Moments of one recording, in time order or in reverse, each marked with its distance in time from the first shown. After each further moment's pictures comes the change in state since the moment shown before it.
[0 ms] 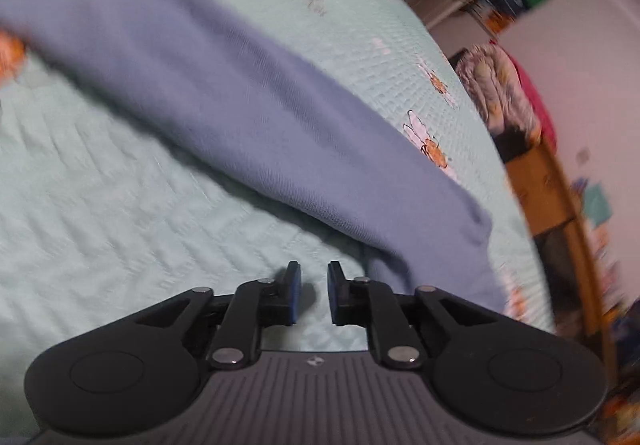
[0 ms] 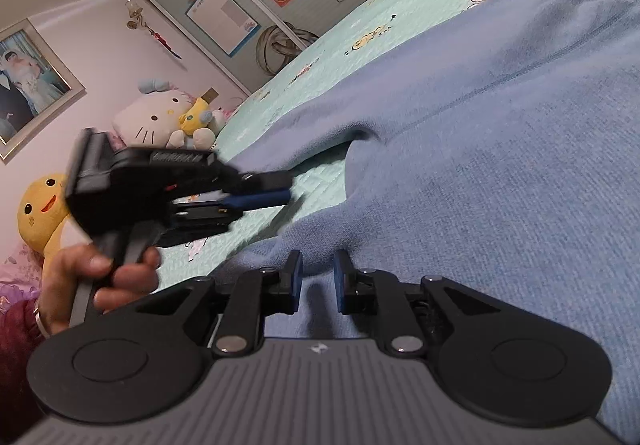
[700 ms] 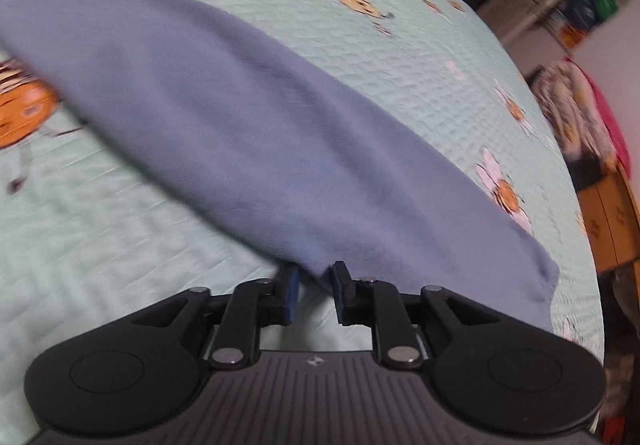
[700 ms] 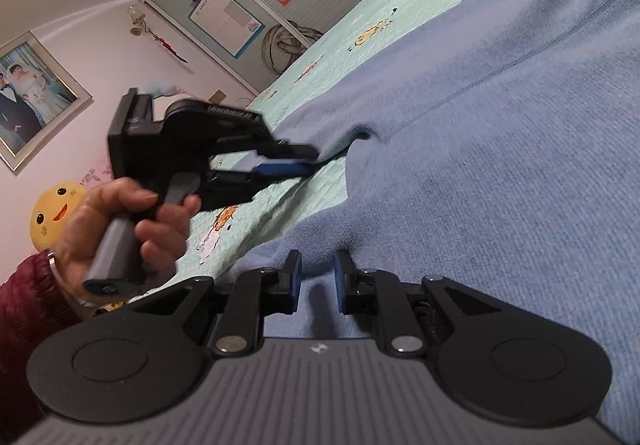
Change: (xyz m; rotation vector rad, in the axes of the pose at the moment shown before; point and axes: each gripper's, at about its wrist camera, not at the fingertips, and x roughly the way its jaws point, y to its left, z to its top) left arm 0.009 -0.038 0.035 0.005 -0.069 0.273; right arm 0.001 -0.006 0.000 0.042 0.007 0.037
